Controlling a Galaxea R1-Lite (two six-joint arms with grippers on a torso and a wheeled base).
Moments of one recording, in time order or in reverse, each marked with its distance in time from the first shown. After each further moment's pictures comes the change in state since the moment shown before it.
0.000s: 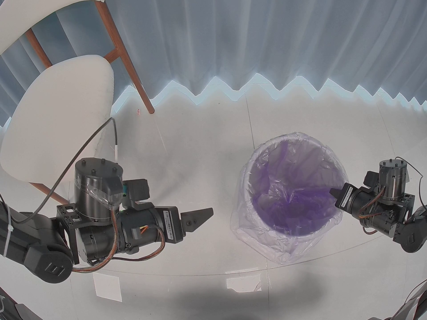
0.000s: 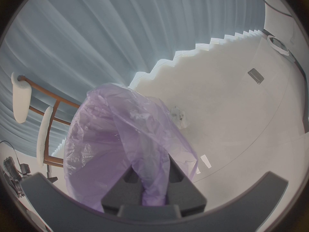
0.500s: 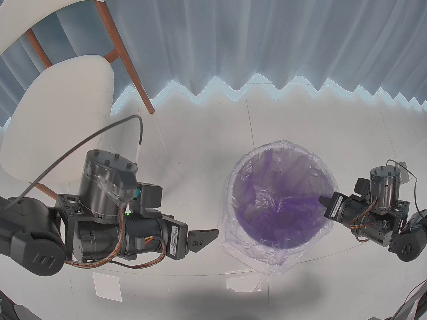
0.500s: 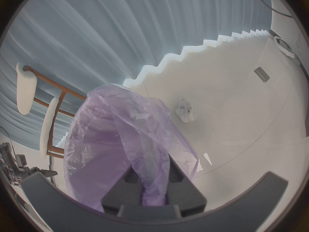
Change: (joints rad) left arm -0.065 -0.049 -0.137 0.355 0.025 0.206; right arm 0.114 0.003 0.017 0.001 -0.046 0.016
